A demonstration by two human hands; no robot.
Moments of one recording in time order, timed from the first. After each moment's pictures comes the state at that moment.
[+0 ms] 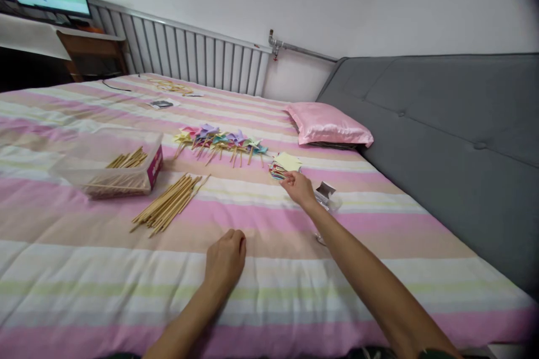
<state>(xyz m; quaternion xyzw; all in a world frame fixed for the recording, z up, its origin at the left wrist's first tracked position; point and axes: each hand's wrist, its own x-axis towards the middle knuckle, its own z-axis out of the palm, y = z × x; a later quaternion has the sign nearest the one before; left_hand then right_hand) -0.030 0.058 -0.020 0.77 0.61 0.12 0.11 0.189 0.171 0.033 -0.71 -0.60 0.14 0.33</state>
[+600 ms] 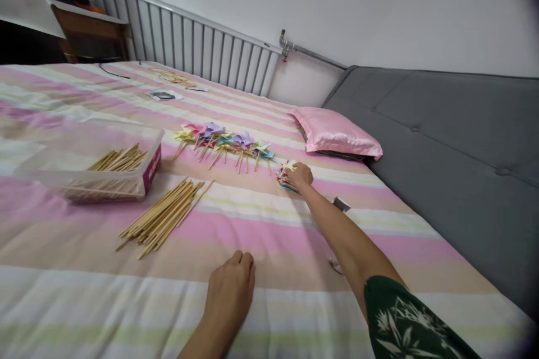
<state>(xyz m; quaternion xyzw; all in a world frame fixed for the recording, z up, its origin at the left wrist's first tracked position) -0.037 0.069 -0.022 0.78 0.60 0.06 0.18 0.193 0.308 0.003 -0.81 -0.53 -0.01 0.23</state>
